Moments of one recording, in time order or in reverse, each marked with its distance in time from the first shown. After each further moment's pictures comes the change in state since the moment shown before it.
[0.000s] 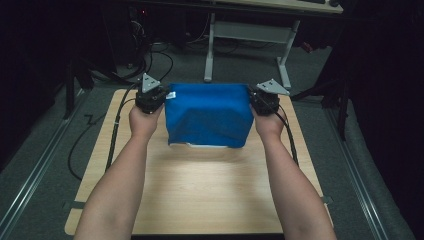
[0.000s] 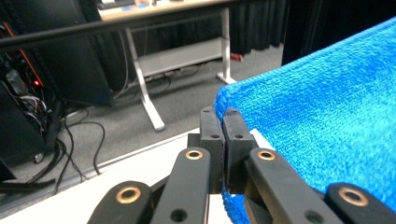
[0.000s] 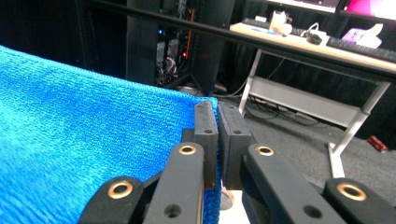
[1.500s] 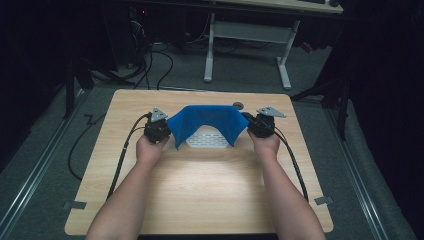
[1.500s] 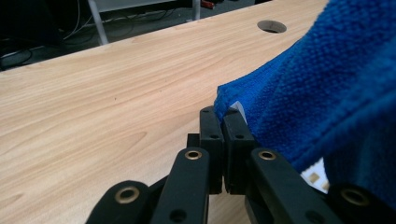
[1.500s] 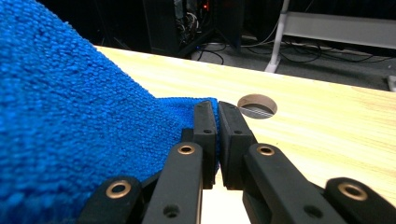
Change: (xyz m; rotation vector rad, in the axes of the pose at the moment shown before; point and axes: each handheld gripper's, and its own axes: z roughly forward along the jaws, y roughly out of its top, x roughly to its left) left arm -0.030 -0.097 0.012 0.170 -0.136 -0.092; right arm -0.004 -0.097 0.018 0.150 0.114 0.176
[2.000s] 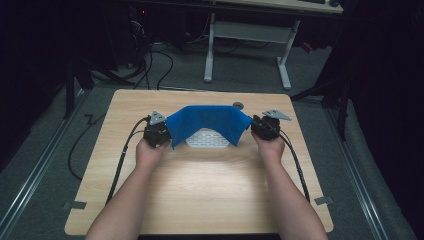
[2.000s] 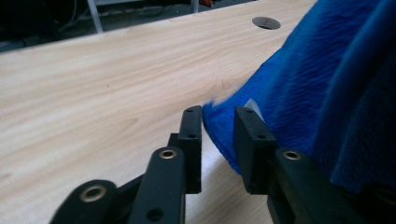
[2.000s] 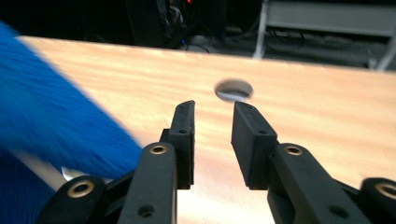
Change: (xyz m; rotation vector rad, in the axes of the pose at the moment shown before) left arm -0.005 -0.007 -0.006 0.011 -0.020 -0.051; right arm -0.016 -0.012 -0.010 0.035 -0.065 0.046
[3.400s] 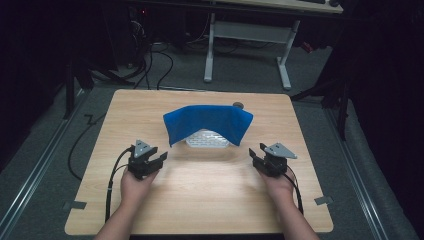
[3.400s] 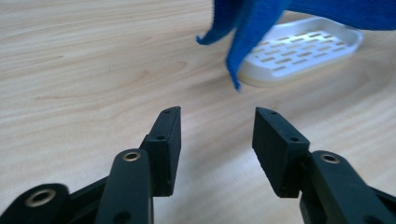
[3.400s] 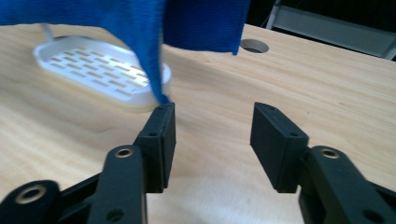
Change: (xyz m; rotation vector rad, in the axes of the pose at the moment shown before) left arm -0.044 -0.065 -0.085 0.015 0.111 -0.033; right arm 0.042 -0.065 -0.096 0.003 0.001 -0.191
